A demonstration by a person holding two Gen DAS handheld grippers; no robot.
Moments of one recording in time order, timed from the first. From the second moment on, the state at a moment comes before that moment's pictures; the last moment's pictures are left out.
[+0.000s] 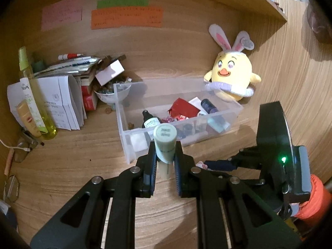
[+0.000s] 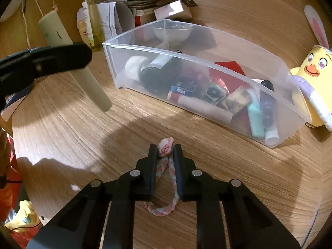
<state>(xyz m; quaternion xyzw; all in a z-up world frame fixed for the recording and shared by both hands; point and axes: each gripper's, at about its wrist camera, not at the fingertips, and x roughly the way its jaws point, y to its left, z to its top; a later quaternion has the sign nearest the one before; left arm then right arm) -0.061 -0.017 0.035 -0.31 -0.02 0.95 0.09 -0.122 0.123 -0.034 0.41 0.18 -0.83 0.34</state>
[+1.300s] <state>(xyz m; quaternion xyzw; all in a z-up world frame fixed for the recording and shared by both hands) -0.126 -0.022 0.069 -0.28 -0.05 0.96 0.04 -0.182 0.147 0.071 0.29 0.09 -0.90 0.30</state>
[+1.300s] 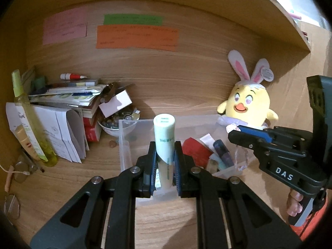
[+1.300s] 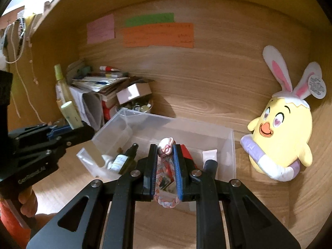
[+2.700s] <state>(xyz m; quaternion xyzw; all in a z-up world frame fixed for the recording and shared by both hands) -0.150 -0.009 0.040 -0.33 -0.04 0.94 0.05 -0.209 0.134 0.036 0.34 0.12 -0.89 0.29</state>
